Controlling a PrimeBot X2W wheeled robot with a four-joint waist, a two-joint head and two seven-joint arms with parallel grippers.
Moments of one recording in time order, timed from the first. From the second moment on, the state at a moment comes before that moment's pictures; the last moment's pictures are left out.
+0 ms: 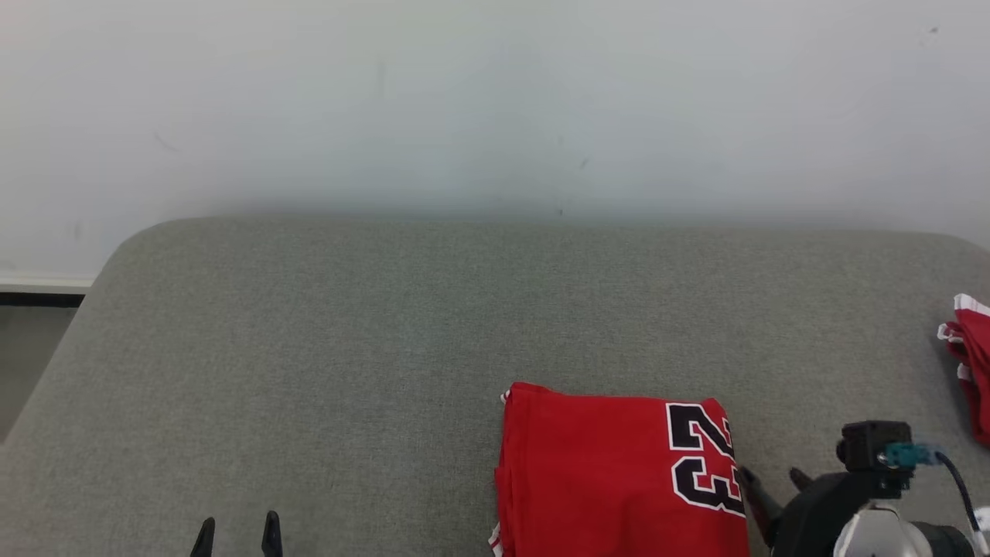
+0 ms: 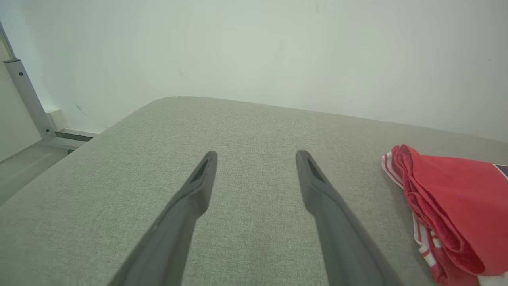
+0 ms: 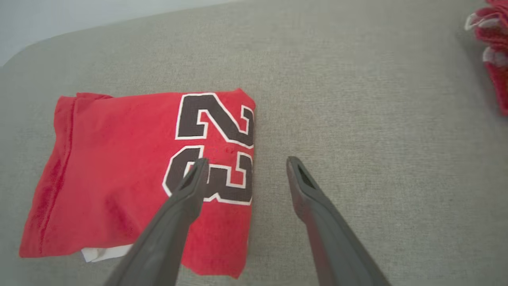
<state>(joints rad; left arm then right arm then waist) 0.16 0.05 0.05 0.13 -0.18 -0.13 -0.26 -0.01 -0.08 -0.09 0.07 0.25 0.13 0.56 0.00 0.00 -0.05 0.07</state>
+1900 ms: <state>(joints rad) 0.06 0.05 -0.04 0.04 -0.24 -0.13 -0.26 -0.58 -0.20 -0.06 0.22 0.07 0.13 1.03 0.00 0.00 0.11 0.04</state>
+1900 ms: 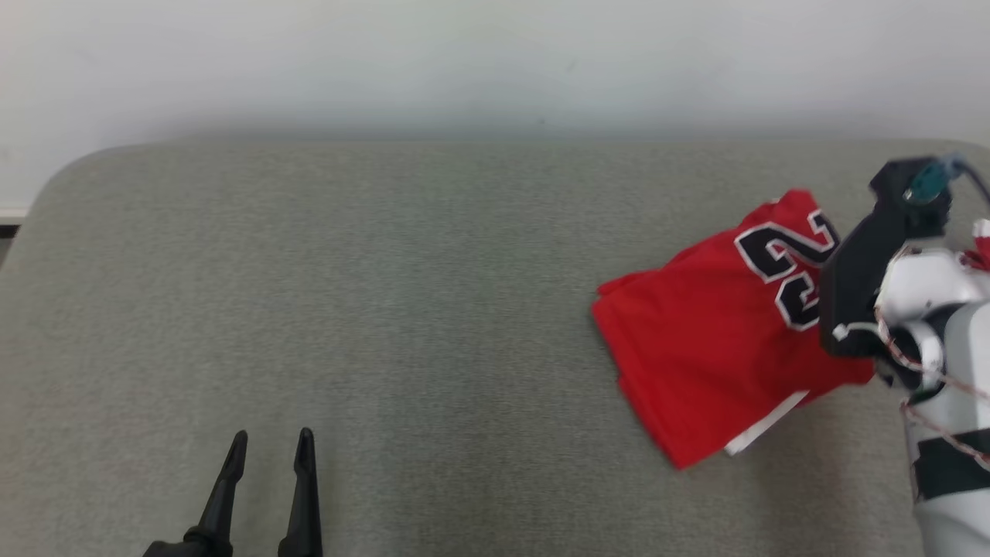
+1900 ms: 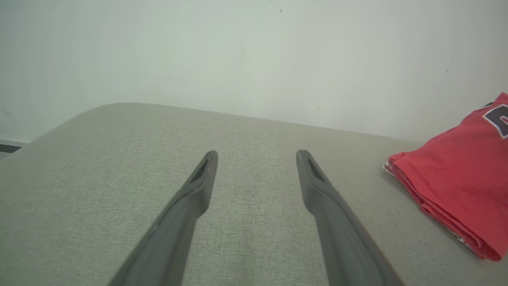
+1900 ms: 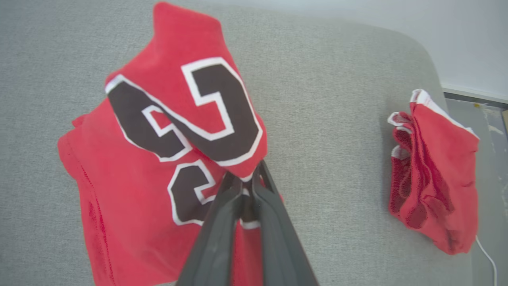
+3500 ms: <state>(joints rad) -0.09 0.17 -0.12 -0.04 -0.22 -0.13 -0.26 -0.68 -0.53 -0.31 0.08 -0.25 0.13 0.84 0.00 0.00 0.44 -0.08</state>
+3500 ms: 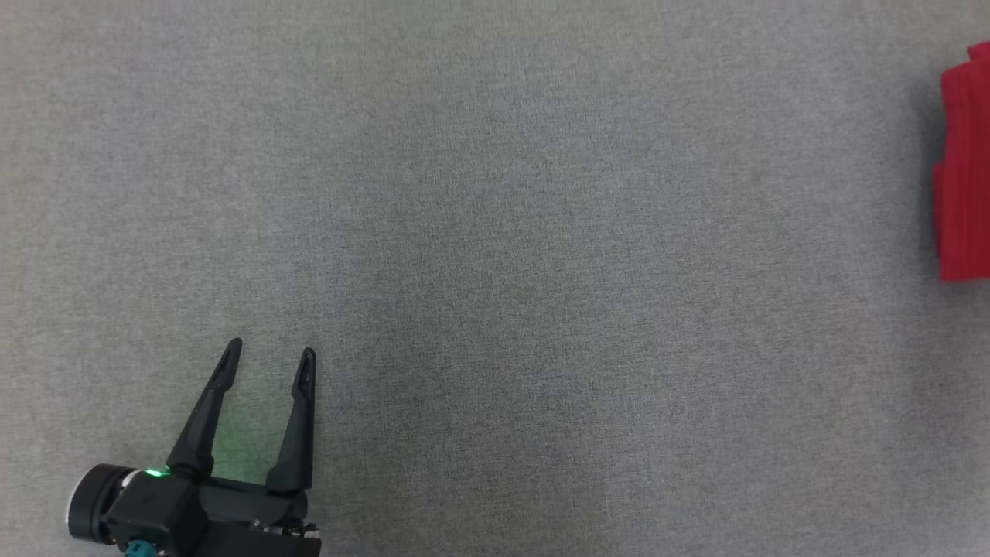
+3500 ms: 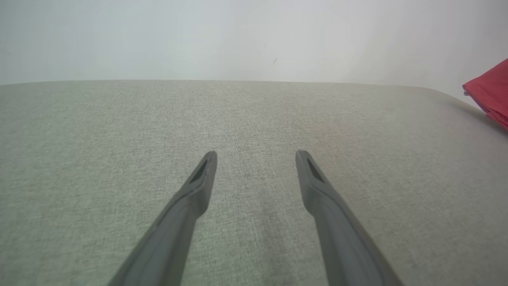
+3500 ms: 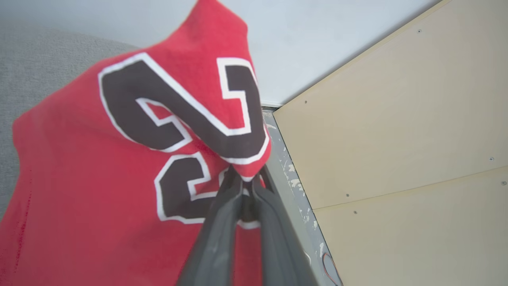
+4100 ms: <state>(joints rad) -0.12 0.22 -0.11 -0.15 -0.21 -0.13 -0.26 -0.65 -0.42 -0.47 0.08 -0.37 0.13 0.62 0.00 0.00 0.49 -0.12</state>
